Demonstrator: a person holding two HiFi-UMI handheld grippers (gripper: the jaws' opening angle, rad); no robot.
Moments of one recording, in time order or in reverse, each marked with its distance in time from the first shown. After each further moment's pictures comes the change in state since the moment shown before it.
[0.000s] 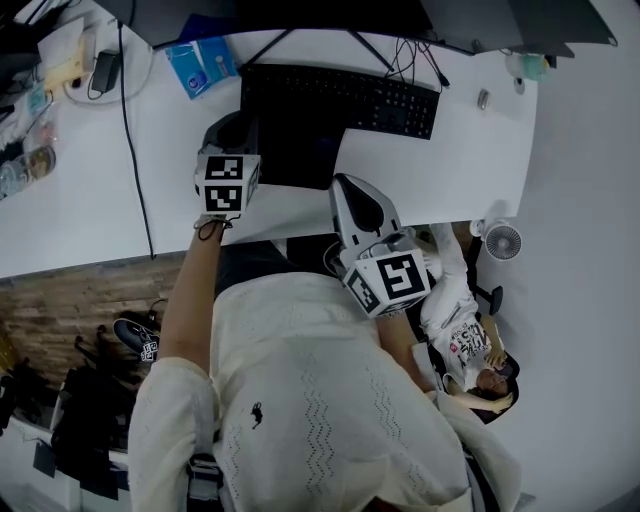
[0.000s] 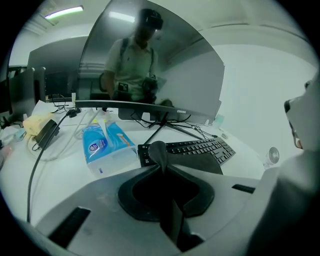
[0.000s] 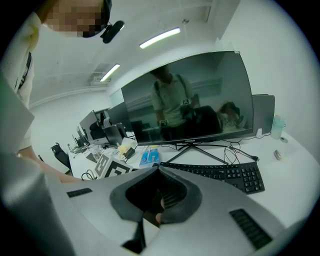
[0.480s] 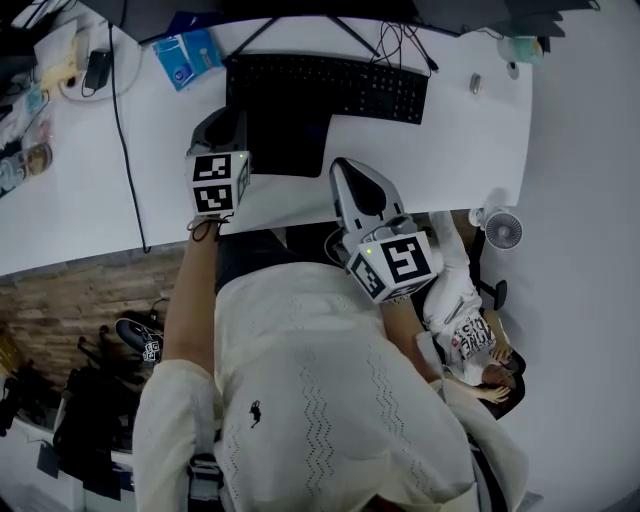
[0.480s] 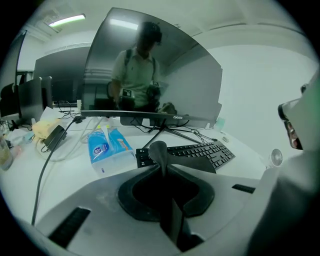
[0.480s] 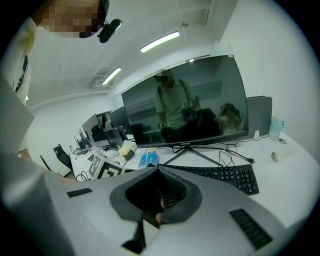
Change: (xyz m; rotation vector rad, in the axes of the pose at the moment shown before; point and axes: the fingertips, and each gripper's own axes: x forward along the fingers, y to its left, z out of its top) left arm -0.019 -0.016 0.005 -0.005 -0.049 0.057; right arm -0.024 -0.020 0.001 -0.002 -0.035 0.018
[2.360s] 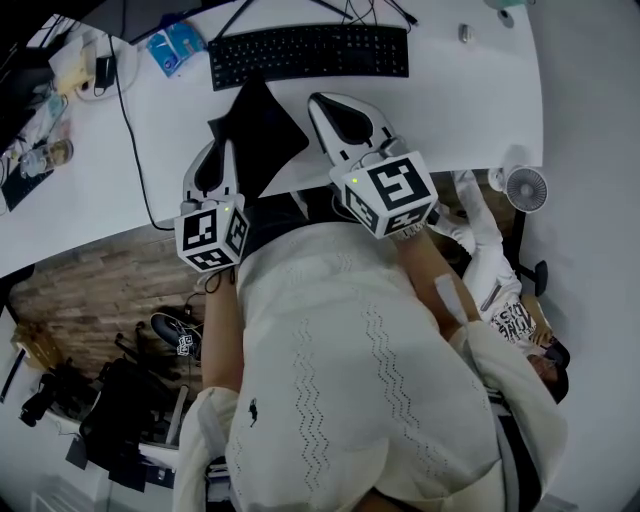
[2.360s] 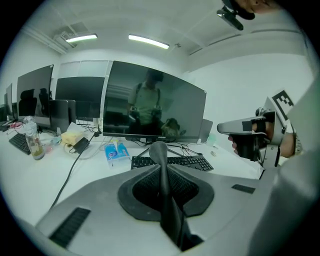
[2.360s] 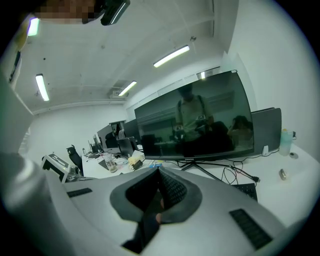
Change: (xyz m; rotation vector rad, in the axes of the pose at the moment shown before) left arm -0.142 -0.091 0.007 -0.042 -0.170 0.089; right arm -0.038 -0.015 0.025 -0.095 -0.153 0.138
